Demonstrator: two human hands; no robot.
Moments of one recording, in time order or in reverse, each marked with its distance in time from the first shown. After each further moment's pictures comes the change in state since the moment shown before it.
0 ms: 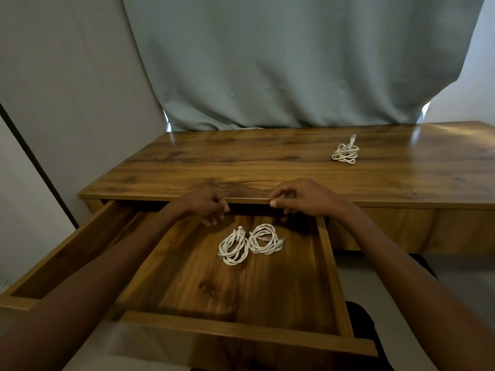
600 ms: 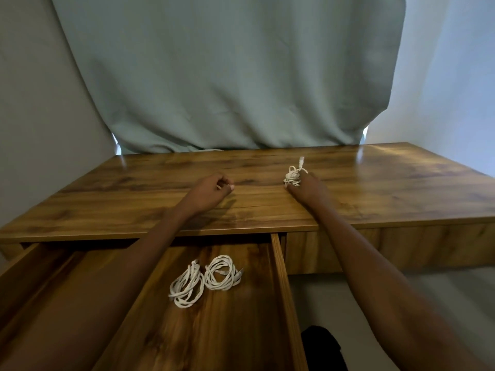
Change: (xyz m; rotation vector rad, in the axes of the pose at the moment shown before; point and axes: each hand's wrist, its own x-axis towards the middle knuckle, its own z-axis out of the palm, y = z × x) left_hand 0.091 0.103 0.021 0.039 0.391 0.447; right_hand 0.046 0.166 -0.070 -0.229 0.625 0.531
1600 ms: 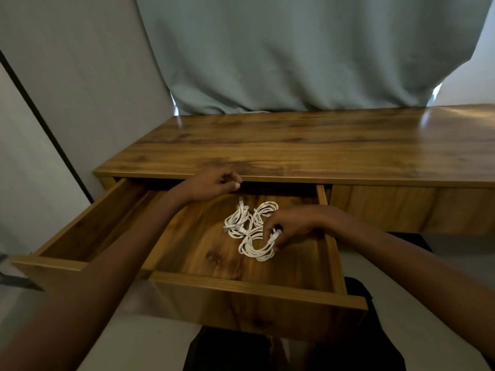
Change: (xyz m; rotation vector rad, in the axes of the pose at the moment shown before) left_hand -0.147 -0.031 -0.063 0.146 -0.228 -0.009; right_hand -0.202 -0.126 0.017 -0.094 -1.102 -0.808
